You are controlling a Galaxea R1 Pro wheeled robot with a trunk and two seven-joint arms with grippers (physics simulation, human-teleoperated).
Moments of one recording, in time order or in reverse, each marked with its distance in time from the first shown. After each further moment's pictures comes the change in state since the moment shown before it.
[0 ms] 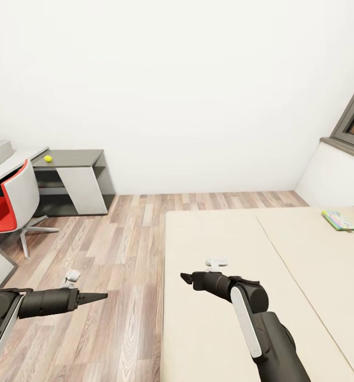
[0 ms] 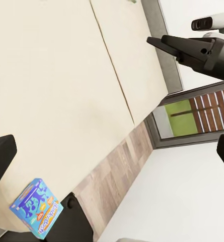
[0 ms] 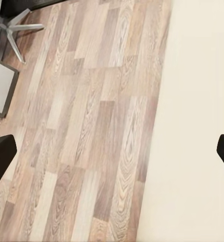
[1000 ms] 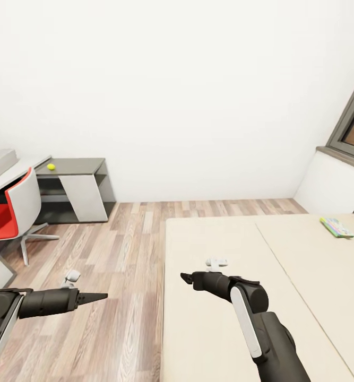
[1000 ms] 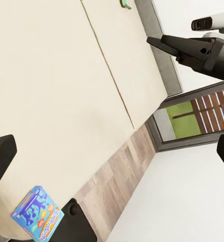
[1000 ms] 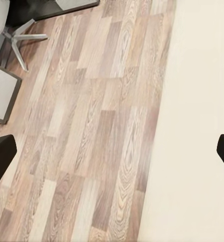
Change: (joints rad) left arm 0.000 0.000 0.000 0.000 0.000 0.000 0.000; right arm 0.000 0.000 0.000 0.000 -0.001 0.000 -0.003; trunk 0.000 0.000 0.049
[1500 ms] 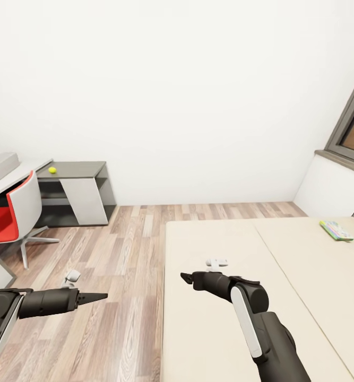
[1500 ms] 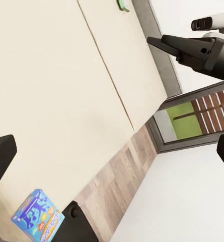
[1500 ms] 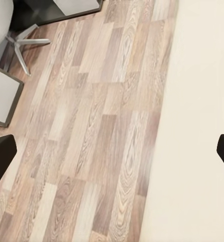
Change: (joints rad) left arm 0.000 0.000 0.000 0.000 0.000 0.000 0.000; right arm 0.000 -0.001 -0.001 0.000 -0.006 0.000 0.000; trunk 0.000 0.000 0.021
